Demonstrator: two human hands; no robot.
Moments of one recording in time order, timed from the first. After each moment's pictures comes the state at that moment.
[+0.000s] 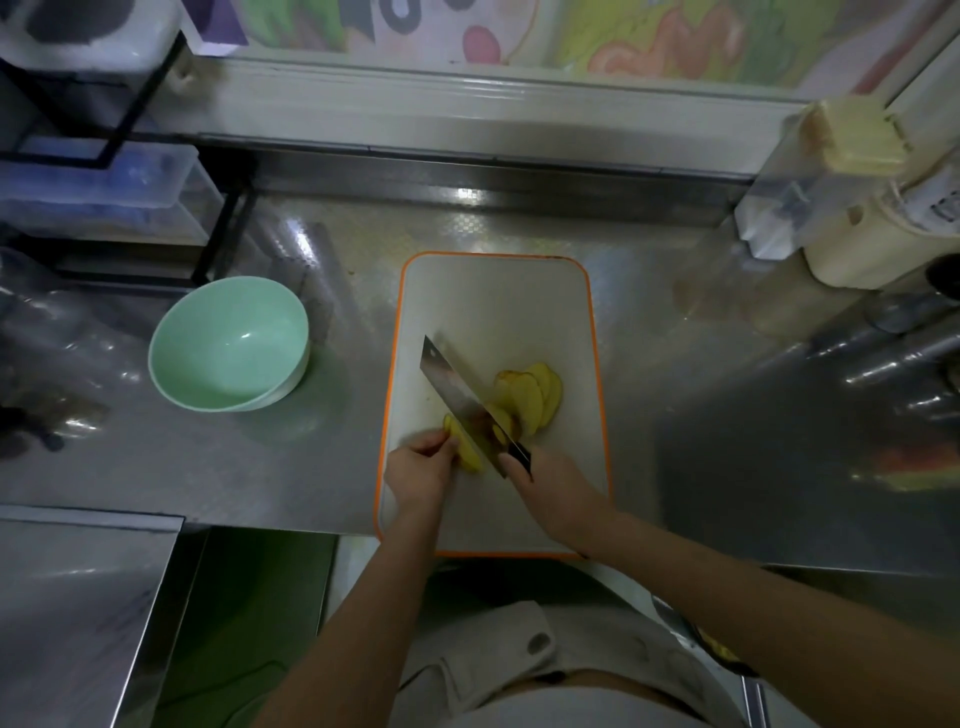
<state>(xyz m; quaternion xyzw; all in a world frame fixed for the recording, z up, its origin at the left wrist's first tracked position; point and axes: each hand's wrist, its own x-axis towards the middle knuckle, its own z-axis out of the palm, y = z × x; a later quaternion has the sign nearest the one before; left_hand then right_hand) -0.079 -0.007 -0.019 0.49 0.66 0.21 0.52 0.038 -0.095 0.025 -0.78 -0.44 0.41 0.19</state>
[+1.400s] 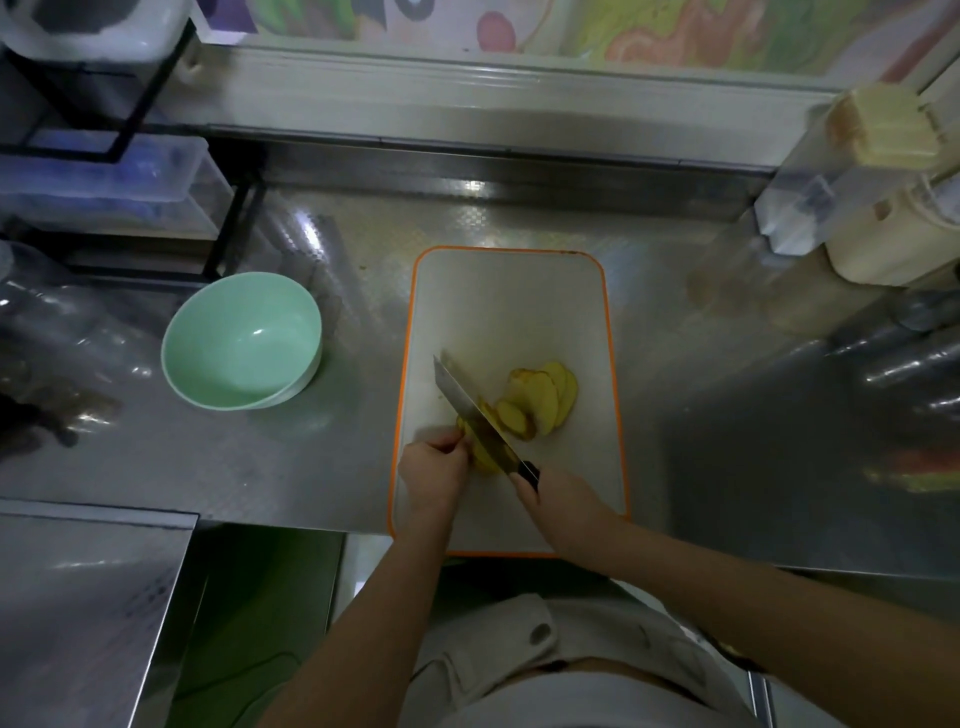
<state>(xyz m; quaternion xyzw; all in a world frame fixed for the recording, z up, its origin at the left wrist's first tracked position) -0.079 -0.004 -0.018 0.53 0.65 0.19 0.51 0.025 -0.096 0.025 -0.78 -0.44 0.43 0.09</state>
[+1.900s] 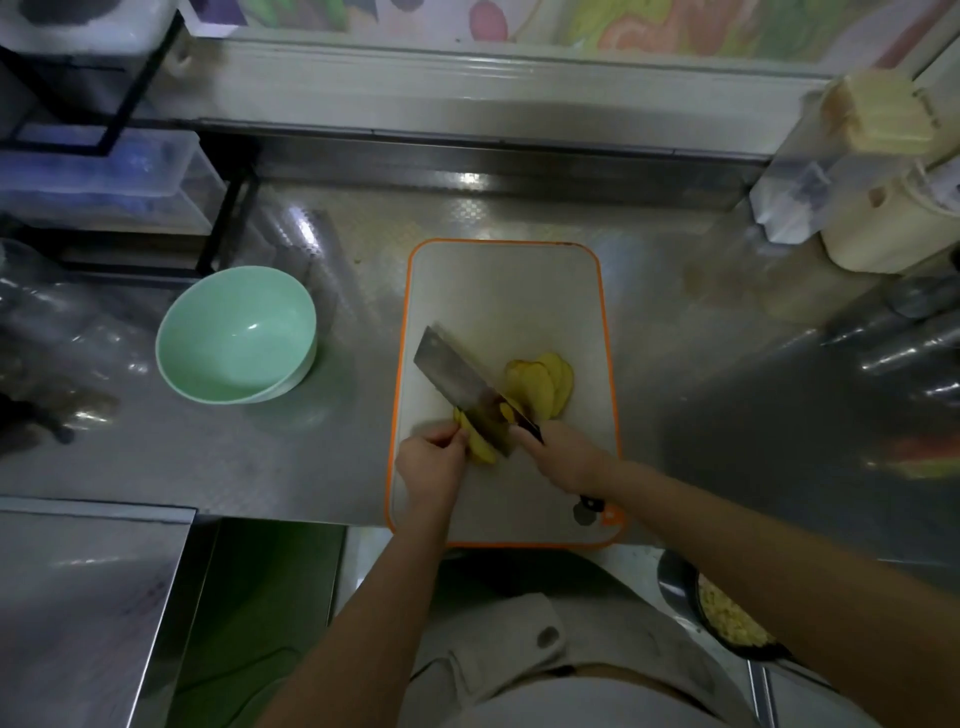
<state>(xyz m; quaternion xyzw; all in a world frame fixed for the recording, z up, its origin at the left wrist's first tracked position) -0.081 -0.006 -0.022 0.55 0.65 0.20 0.49 0.058 -0.068 0.011 -0.77 -0.44 0.45 0.11</state>
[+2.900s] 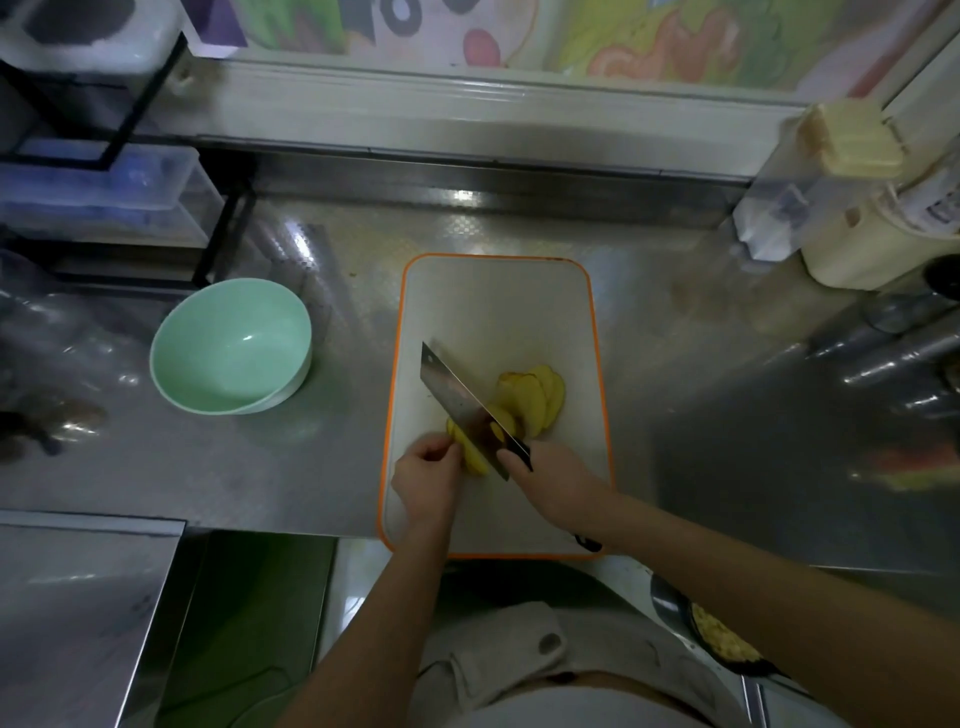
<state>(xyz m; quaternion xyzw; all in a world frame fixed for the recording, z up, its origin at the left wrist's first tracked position) -0.079 -0.016 -0.023 0.51 0.65 0.24 0.51 0.040 -0.083 0.030 -0.78 -0.43 0.43 0.14</state>
